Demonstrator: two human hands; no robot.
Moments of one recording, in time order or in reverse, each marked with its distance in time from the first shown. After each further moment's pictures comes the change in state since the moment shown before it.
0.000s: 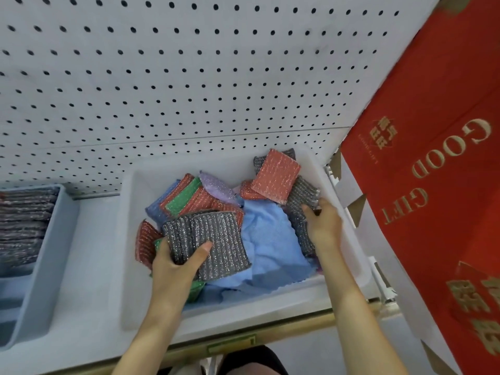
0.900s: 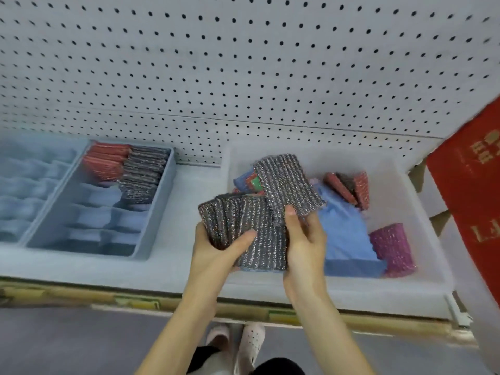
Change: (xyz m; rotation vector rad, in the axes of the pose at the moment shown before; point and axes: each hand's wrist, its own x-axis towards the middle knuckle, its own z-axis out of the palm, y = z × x) left_hand -0.060 0.026 -0.084 -0.150 0.062 -0.064; right_hand -0.211 -0.121 0.044 1.063 -0.389 0.131
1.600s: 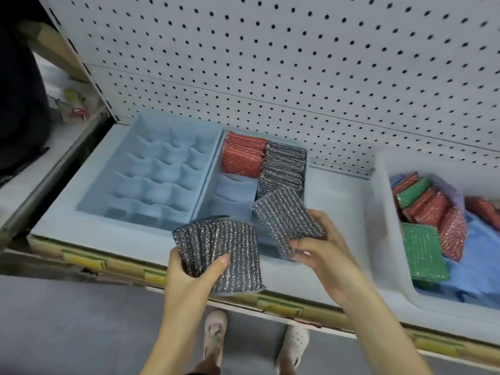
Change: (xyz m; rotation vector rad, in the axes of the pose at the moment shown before) left_hand 0.047 0.010 -0.323 -0.016 0.290 -0.016; right_hand -0.060 0.131 0.196 -0.312 -0.445 0.320
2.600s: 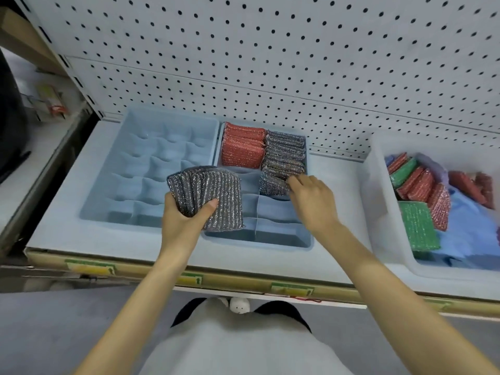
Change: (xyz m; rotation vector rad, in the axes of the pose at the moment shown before) left_hand 0.100 0.032 -0.018 0.117 -0.127 0.153; right_hand 0.100 0.016 0.002 -1.880 0.413 -0.743
